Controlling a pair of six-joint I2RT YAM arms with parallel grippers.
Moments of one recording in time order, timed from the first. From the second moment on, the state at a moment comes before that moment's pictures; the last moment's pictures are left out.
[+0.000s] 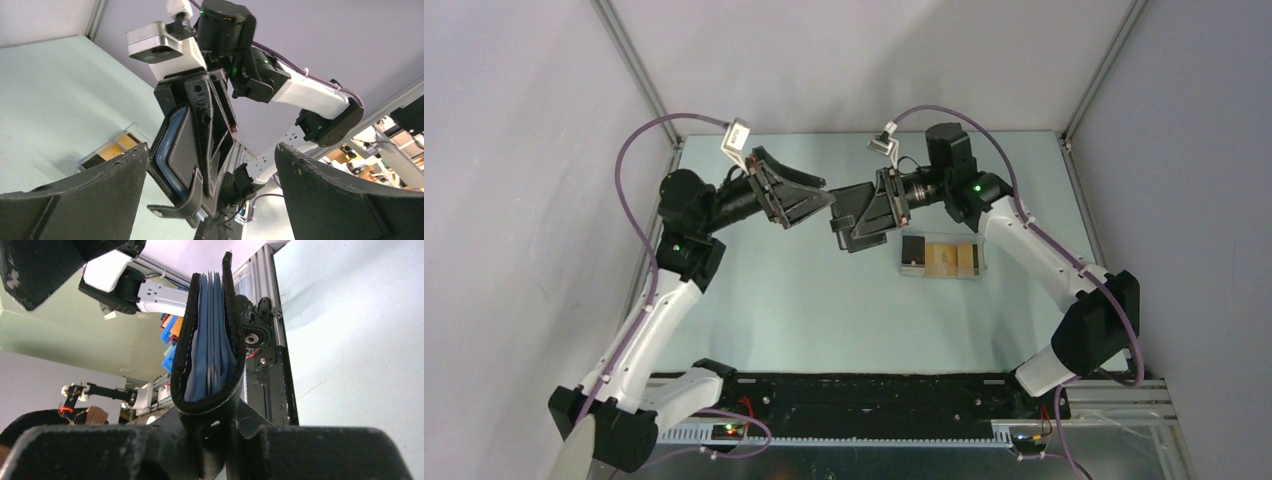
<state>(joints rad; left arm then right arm) -0.32 1.04 1.03 0.25 0.84 -0.81 0.57 1.54 1.44 -0.26 -1.19 0.54</state>
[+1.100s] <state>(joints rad) -0.27 1.25 1.07 0.20 1.39 -0.84 0.68 1.73 1.82 -1.25 -1.18 -0.12</state>
